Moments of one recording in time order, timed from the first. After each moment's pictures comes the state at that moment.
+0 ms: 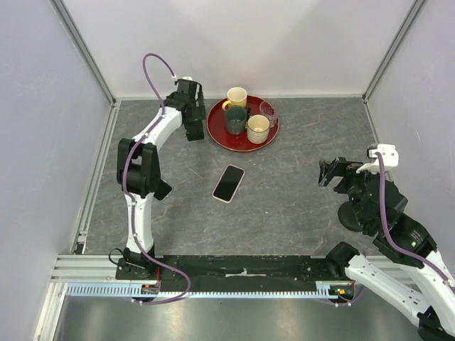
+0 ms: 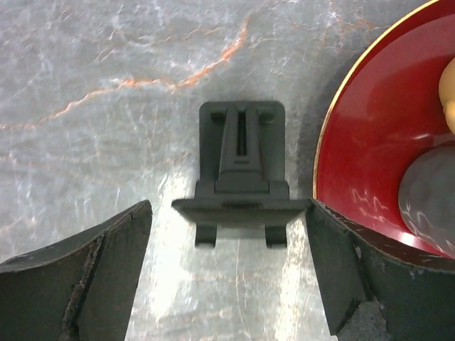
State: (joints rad) left arm -0.28 2.20 1.89 -0.46 -0.31 -0.27; right arm 0.69 0.52 0.98 -0.63 0.66 0.31
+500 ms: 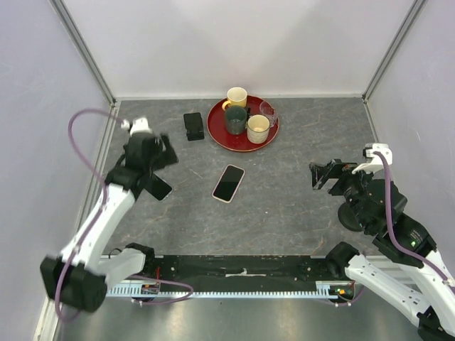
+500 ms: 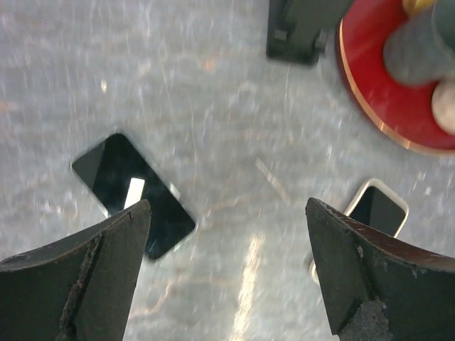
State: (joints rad) left arm -0.28 1.17 1.06 -0.51 -0.33 -0.43; right arm 0.69 0.52 0.98 -0.63 0.52 0.38
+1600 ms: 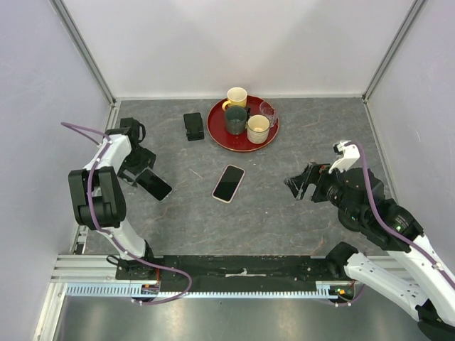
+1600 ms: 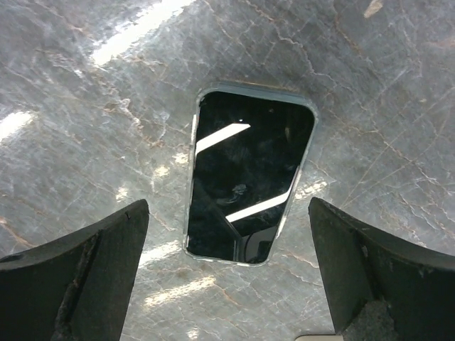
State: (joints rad) left arm 0.11 1.72 1.26 -0.93 -0.27 -0.92; right arm 0.69 0.64 0.99 -0.73 0.17 0.57
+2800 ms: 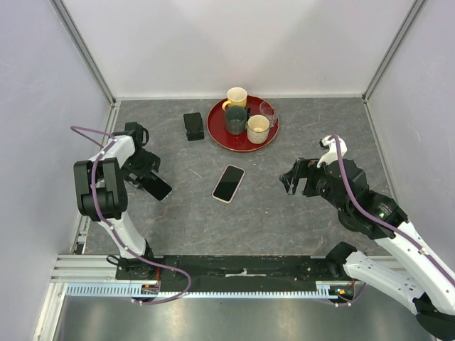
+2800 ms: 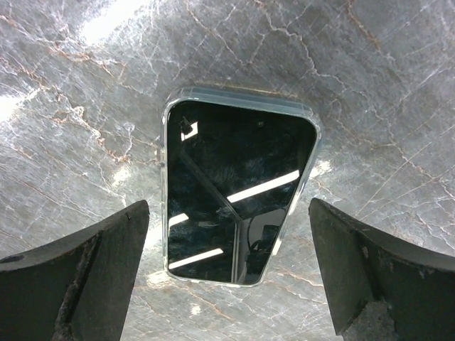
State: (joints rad) left arm 0.11 1.81 1.23 -0.86 -0.20 -0.92; right arm 0.69 0.74 0.99 -0.69 0.22 0.51
